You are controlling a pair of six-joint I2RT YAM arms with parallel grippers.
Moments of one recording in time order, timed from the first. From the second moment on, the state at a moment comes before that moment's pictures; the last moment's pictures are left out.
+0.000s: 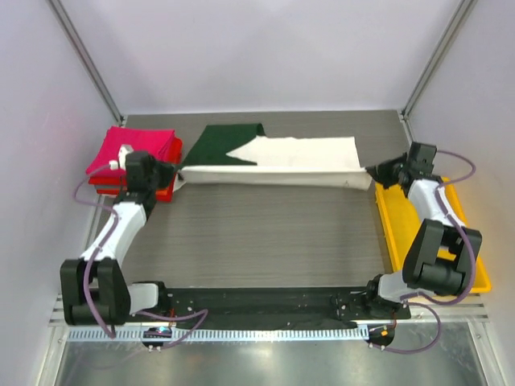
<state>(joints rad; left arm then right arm) 0.01 1.28 0.85 -0.05 0.00 -1.05 -0.29 1.47 1.00 -0.27 -0.30 1.02</state>
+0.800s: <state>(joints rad) 0.02 0.08 0.14 -0.49 -0.05 -1.16 -0.35 0.60 0.32 -0.52 -0.16 0.89</state>
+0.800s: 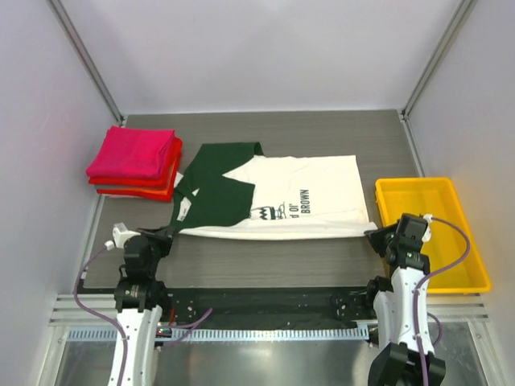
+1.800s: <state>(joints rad) 0.03 0.65 0.70 -0.61 -0.03 -0.92 -0.36 0.77 0.62 -0.53 -0.23 0.77</state>
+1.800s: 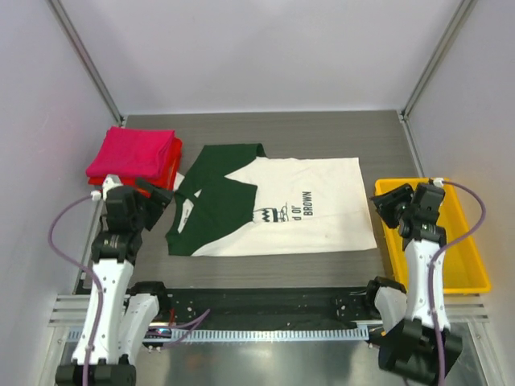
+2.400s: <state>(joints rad) -0.14 1.77 1.47 -0.43 0.08 -0.67 -0.20 1.67 1.20 -0.30 -0.16 0.67</state>
